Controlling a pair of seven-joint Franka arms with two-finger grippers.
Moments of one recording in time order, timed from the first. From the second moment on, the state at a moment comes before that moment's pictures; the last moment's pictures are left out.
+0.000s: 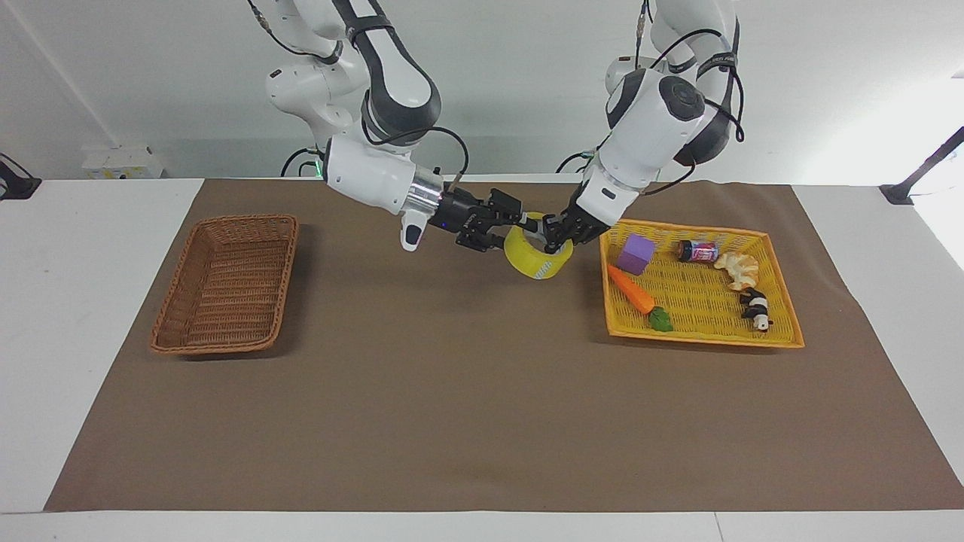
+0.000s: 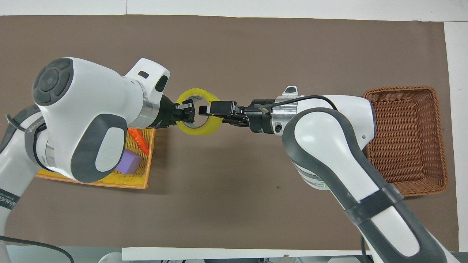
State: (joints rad) left arm -0.41 0.03 -0.14 -1.91 -0.35 2.07 -0.56; right arm 0.62 0.09 -0.13 -2.01 1.43 2.30 -0.27
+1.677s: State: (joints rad) left arm -0.09 -0.05 -0.12 -1.74 -0.14 1.66 -0.36; right arm 0.39 0.10 -0.13 -2.01 1.33 2.16 -0.27
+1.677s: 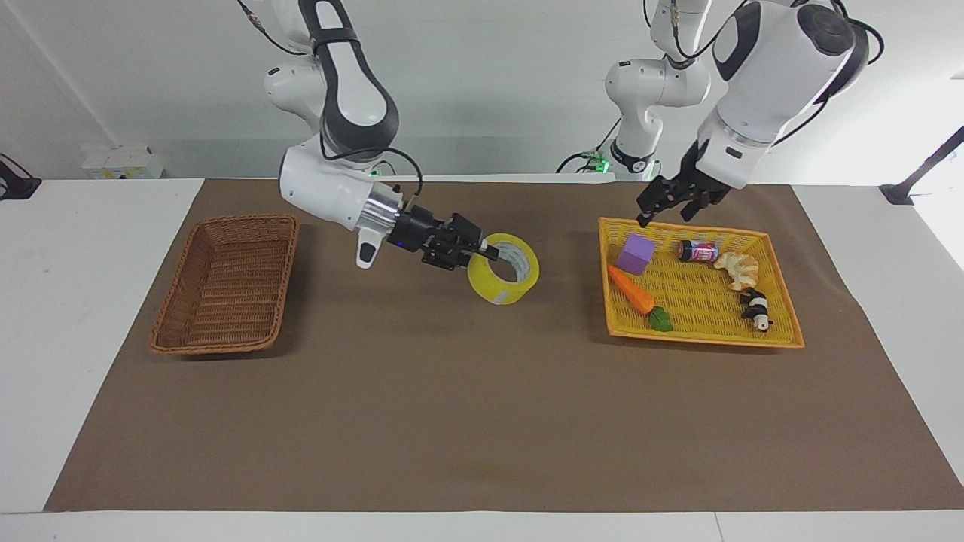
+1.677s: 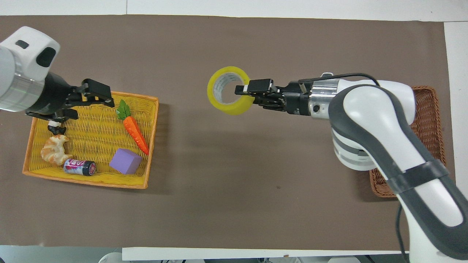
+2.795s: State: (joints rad) left arm 0.12 -0.05 -0.12 -1.74 0.04 1.67 -0.11; right arm -0.52 0.25 -0.15 -1.92 0.68 1.45 -0.78
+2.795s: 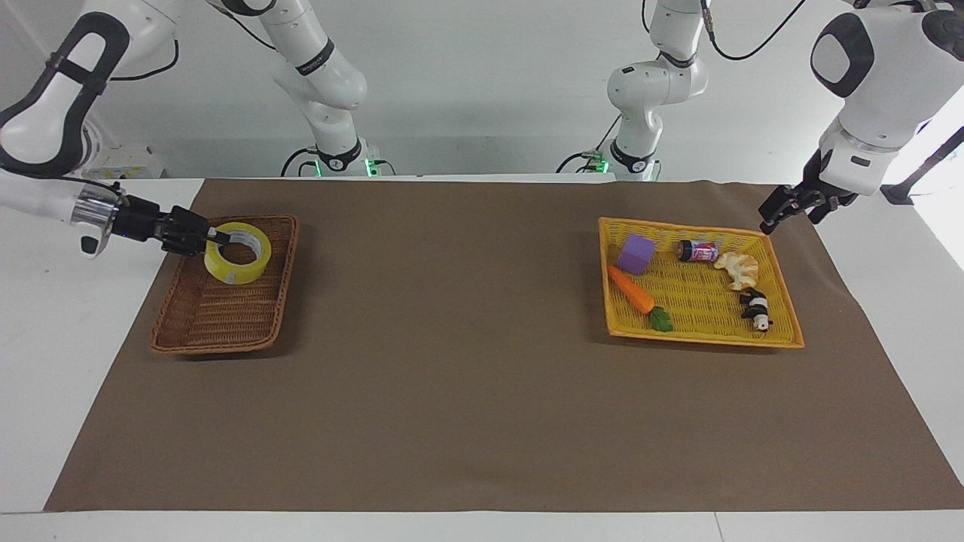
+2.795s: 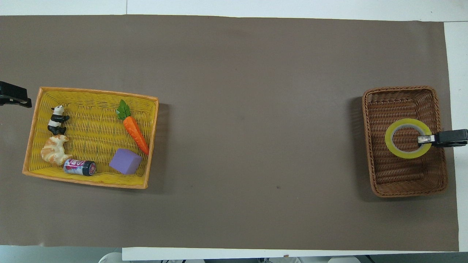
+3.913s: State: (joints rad) left arm 0.10 -0.04 -0.15 -1.66 0.02 1.59 -0.08; right arm -0.51 0.28 -0.13 -2.02 0.62 1.57 -0.93
